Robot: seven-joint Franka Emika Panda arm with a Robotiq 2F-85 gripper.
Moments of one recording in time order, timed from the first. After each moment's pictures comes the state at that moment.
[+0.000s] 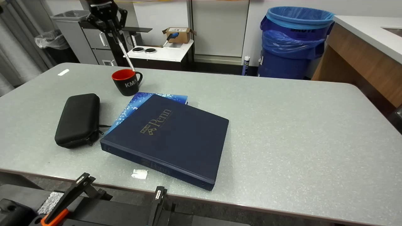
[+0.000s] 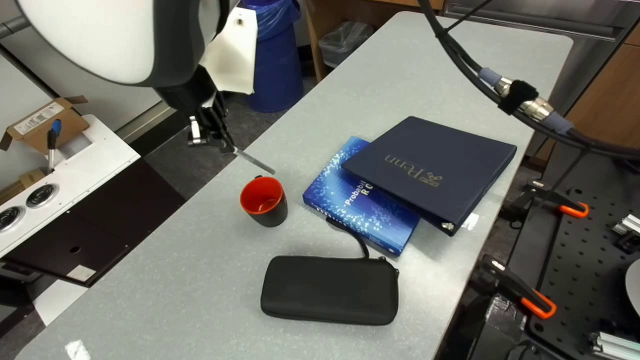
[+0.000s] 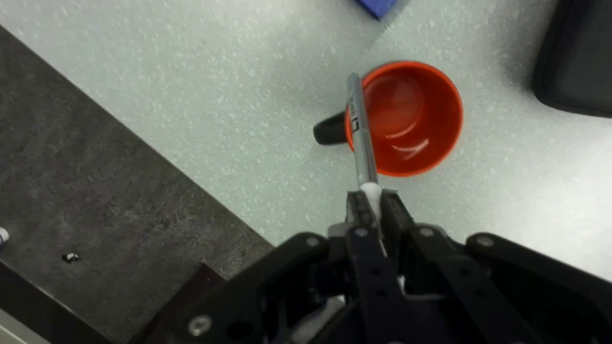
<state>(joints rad) 0.20 0.51 0.11 -1.67 -0.20 2.26 -0.31</state>
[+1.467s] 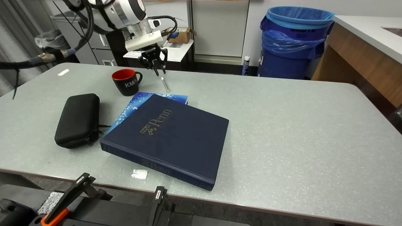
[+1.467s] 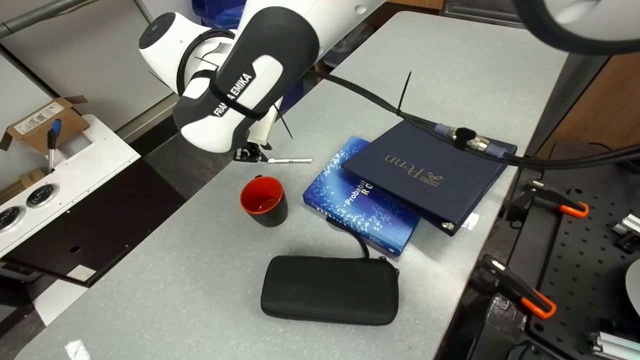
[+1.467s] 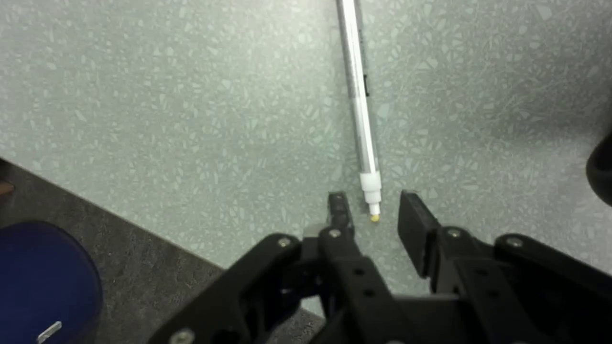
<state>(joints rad) 0.21 1.04 -0.03 -1.18 -0.27 2.22 -0.02</state>
